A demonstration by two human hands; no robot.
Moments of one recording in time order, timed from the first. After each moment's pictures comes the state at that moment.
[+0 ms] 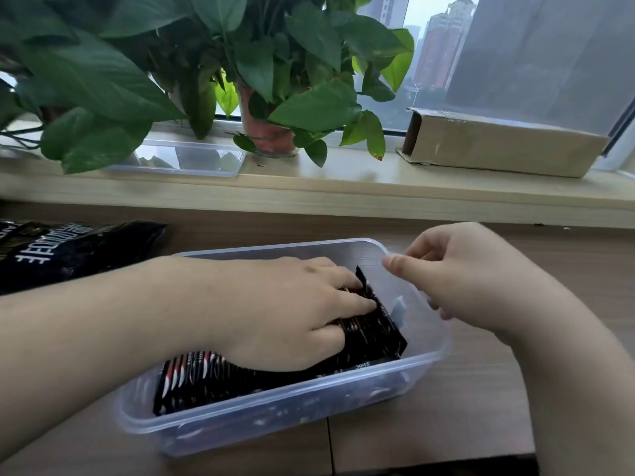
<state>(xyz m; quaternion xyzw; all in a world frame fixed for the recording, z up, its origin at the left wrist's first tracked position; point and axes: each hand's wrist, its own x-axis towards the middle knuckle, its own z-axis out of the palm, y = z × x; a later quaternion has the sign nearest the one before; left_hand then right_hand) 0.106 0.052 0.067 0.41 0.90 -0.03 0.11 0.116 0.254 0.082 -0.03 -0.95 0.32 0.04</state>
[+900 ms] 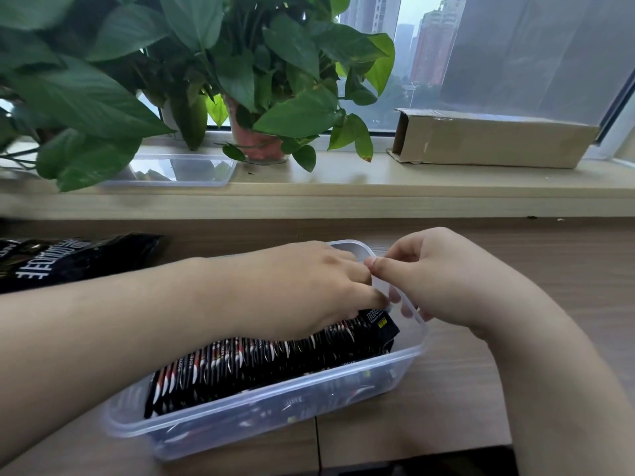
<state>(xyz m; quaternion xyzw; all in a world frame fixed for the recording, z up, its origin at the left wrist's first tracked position) 0.075 0.069 0.053 0.60 0.79 -0.01 -0.13 0.113 0.258 0.076 -0.01 -0.94 0.35 -0.02</state>
